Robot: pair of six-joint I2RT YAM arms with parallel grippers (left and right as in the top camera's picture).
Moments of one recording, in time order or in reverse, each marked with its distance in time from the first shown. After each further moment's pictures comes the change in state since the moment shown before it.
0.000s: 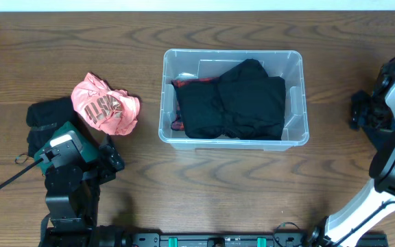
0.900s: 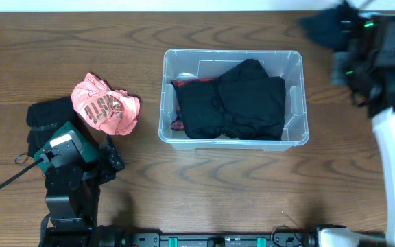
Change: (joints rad) left arm 0.000 0.000 0.000 0.000 0.000 0.000; right arm 0.501 -0.620 0.183 -0.056 -0.235 -0.032
